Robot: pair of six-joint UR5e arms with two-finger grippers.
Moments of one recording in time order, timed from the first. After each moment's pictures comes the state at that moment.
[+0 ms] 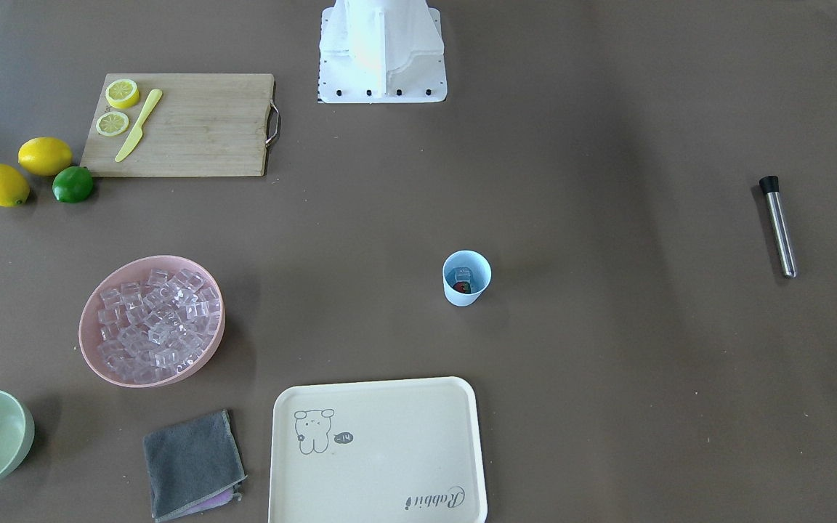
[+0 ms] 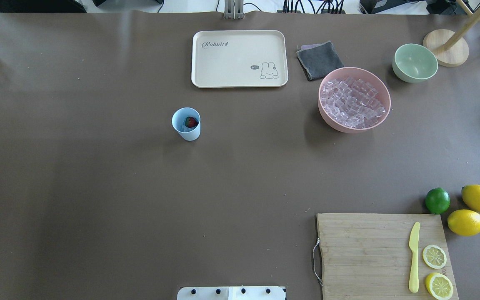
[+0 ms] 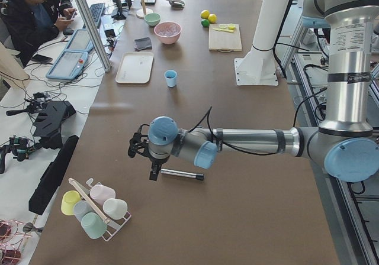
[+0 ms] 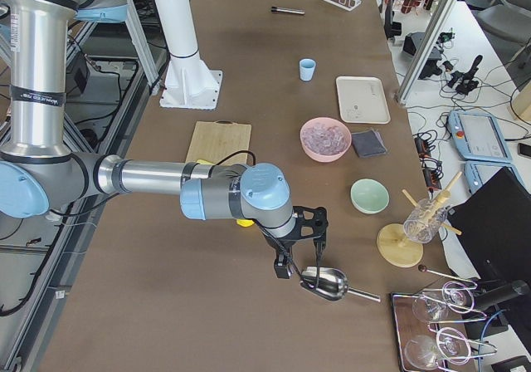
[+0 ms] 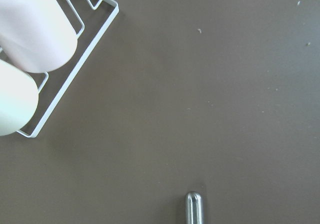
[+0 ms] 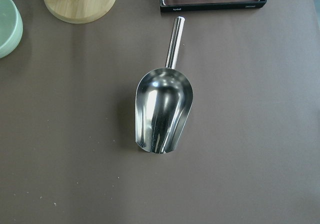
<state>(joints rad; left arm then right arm) -1.57 -1.43 -1.68 -1.96 -2.45 -0.14 1.75 -1.71 1.73 -1.46 2.32 0.03</state>
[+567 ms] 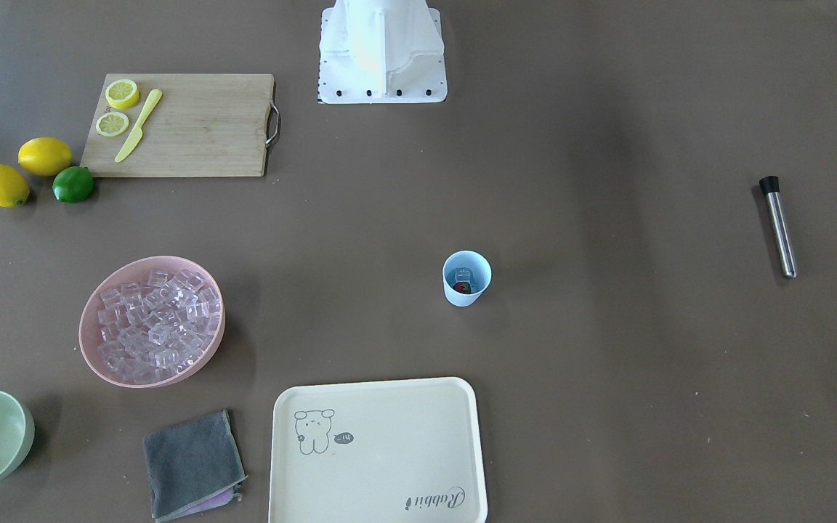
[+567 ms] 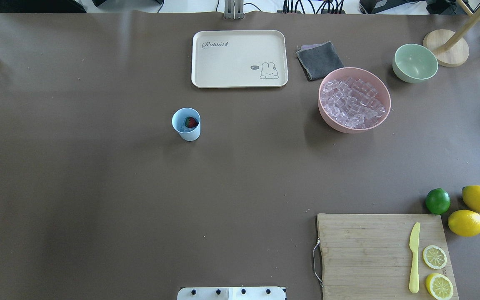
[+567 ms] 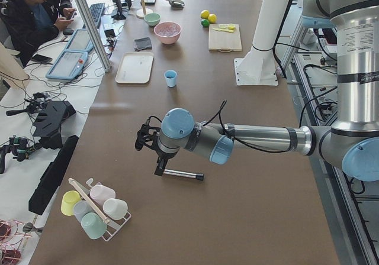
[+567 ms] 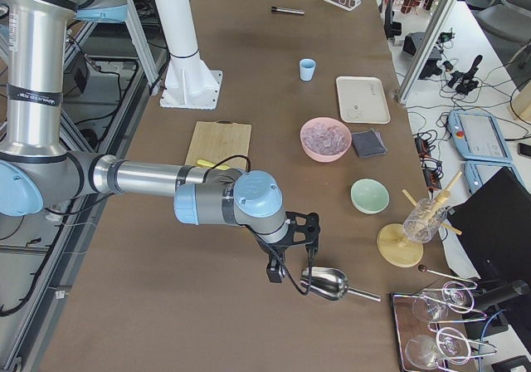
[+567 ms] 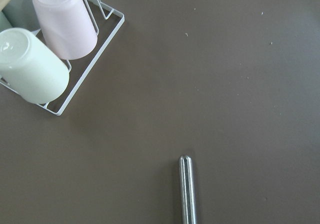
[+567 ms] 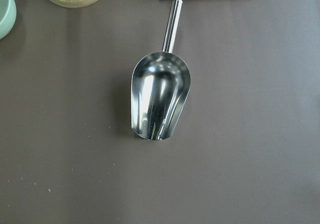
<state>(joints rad) -1.60 -1.47 -1.73 -1.92 -2.46 -0.13 1.75 -1.75 1.73 -1.44 2.33 -0.02</state>
